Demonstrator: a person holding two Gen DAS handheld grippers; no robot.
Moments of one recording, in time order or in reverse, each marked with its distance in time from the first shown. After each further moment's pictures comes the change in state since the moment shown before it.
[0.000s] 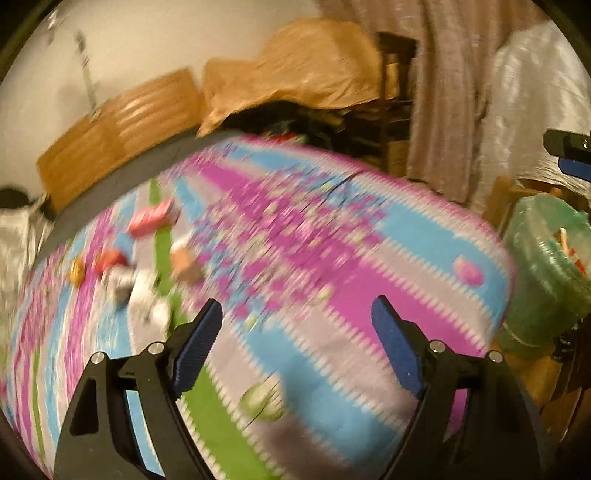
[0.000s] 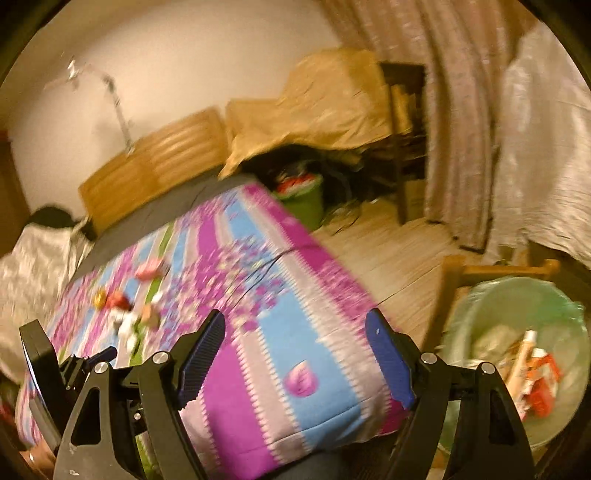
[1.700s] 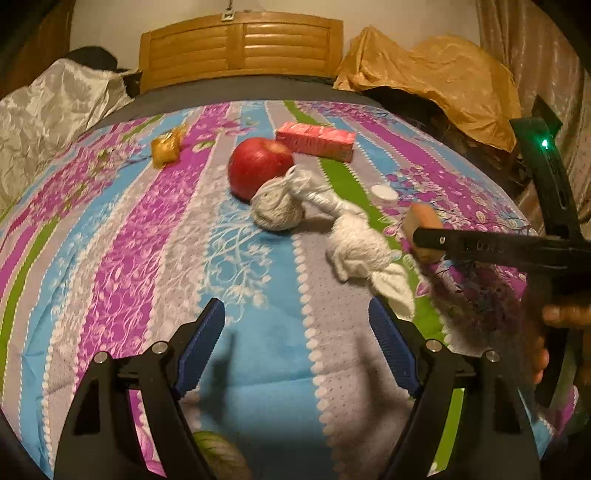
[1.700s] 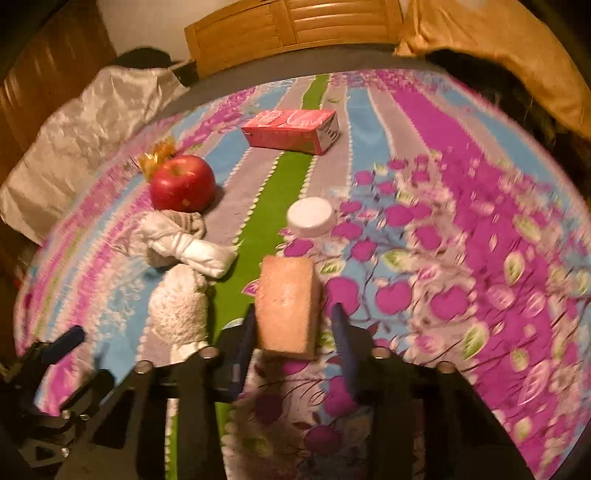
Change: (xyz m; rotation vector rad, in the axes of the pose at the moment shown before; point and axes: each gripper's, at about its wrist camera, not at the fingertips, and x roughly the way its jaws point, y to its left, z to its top) left arm 0.072 0.219 -0.051 -0.446 0.066 0.142; right arm 0.342 0.303 -0.018 -0.353 0.433 0.364
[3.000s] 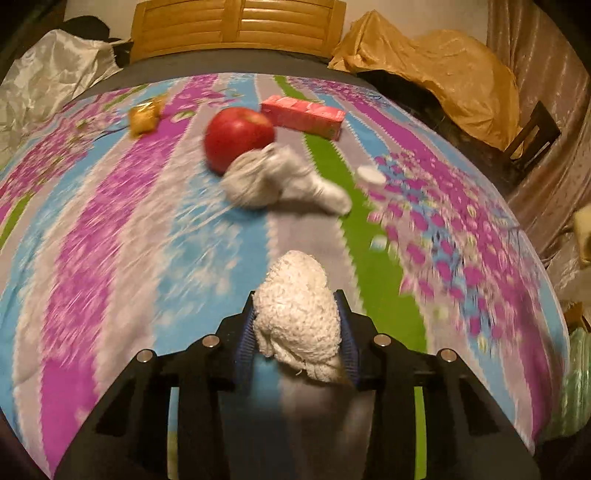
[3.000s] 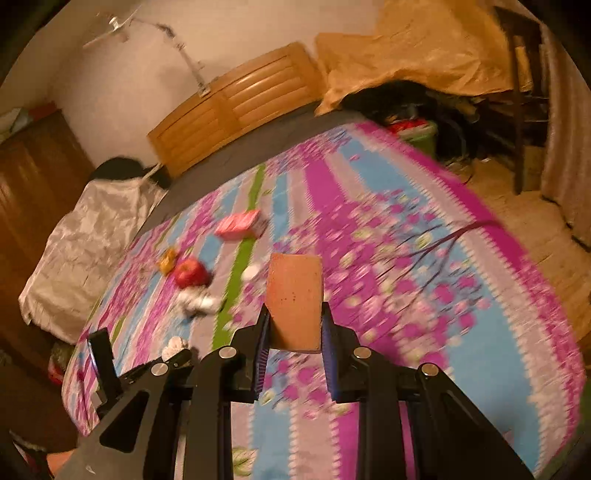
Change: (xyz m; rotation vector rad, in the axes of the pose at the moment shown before) left arm 0.011 0.001 -0.006 -0.074 0.115 -0.080; right arm -0.197 -0.060 -0.068 0.240 -0.248 0.006
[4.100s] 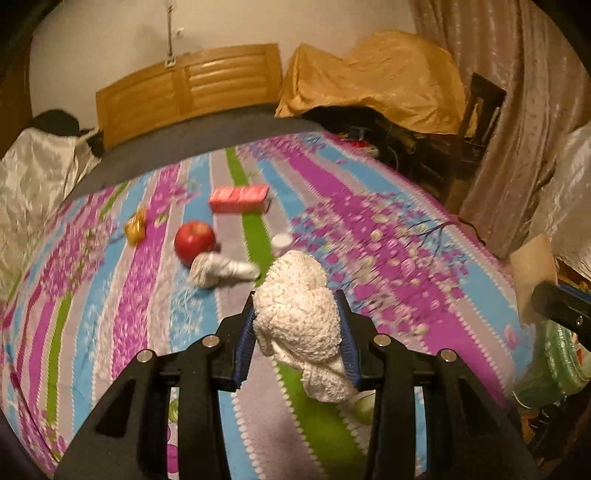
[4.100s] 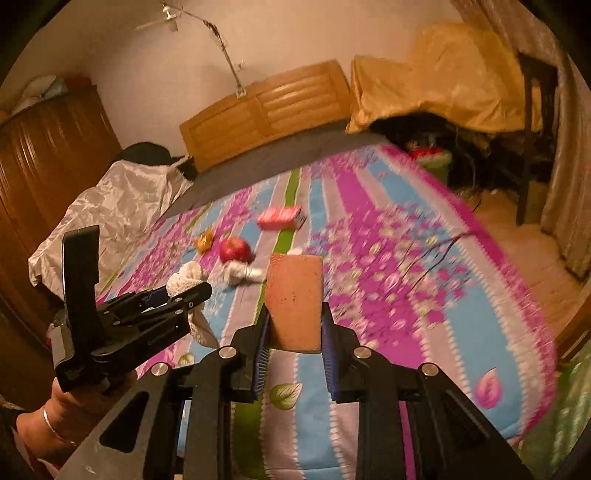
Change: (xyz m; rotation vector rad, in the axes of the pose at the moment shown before) left arm -0.133 -0.125 0.018 0.279 -0.159 0.039; right arm -0.135 0.054 -0.046 -0.129 -0.113 -0.033
